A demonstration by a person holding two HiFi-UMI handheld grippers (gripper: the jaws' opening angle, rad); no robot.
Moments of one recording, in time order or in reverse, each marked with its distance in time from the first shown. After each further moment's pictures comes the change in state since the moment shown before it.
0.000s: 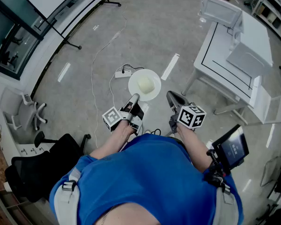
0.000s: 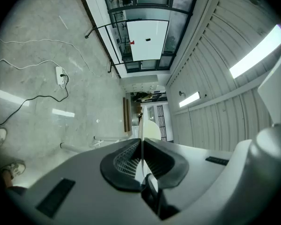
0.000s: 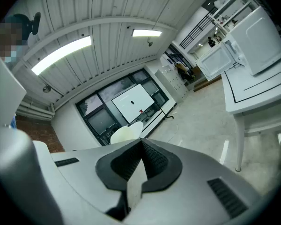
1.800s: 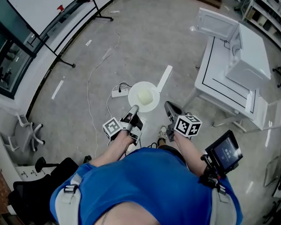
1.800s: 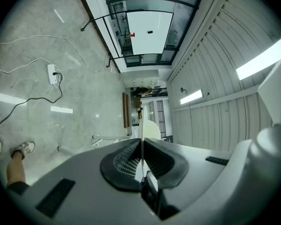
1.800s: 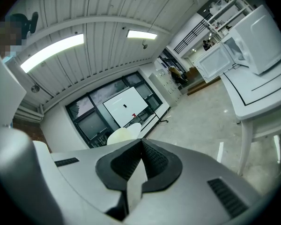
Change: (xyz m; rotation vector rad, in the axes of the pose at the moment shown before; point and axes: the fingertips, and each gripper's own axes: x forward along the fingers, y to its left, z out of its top) left arm 0.066 0.010 0.075 -0.023 0.078 -0.009; right arm 0.089 -0.022 0.032 0.016 -0.051 -0.087
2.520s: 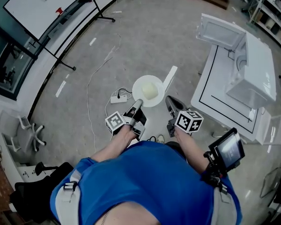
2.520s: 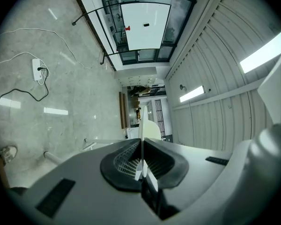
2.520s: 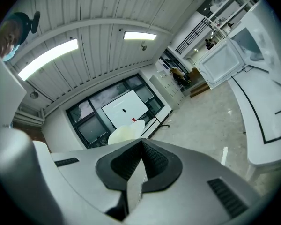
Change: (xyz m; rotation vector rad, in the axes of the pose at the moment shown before) left arm 0.164 -0.027 0.010 0.046 0.005 -0.031; right arm 0.069 -0.094 0.110 -0.003 -0.017 0.045
